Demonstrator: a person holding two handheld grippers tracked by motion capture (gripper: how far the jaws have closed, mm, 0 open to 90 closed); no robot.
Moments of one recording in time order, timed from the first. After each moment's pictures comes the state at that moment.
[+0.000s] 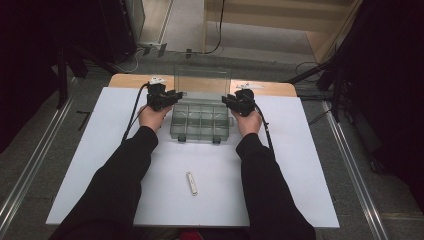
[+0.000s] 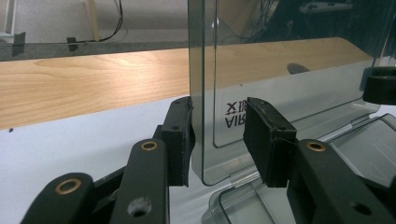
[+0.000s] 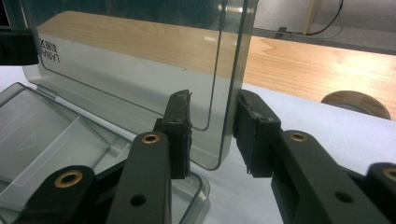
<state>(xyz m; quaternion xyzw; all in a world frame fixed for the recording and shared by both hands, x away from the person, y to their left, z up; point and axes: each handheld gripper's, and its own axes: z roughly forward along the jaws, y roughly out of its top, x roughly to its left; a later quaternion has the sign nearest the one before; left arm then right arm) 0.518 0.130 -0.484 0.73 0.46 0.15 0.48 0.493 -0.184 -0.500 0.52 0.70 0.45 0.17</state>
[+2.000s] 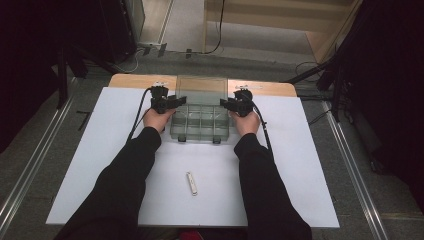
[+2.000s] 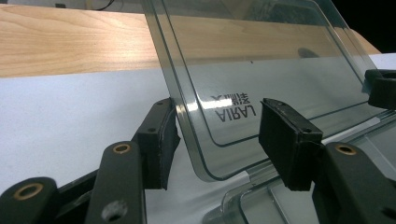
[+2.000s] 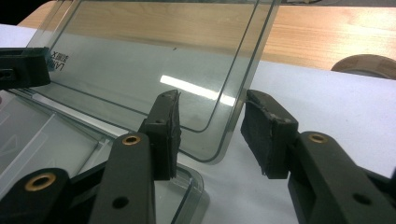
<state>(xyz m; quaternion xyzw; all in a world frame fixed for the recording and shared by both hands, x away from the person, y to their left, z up) 0.529 0.124 -0.509 0.73 0.50 0.11 0.46 0.502 -0.182 -0.512 0.56 0.70 0.43 0.13</state>
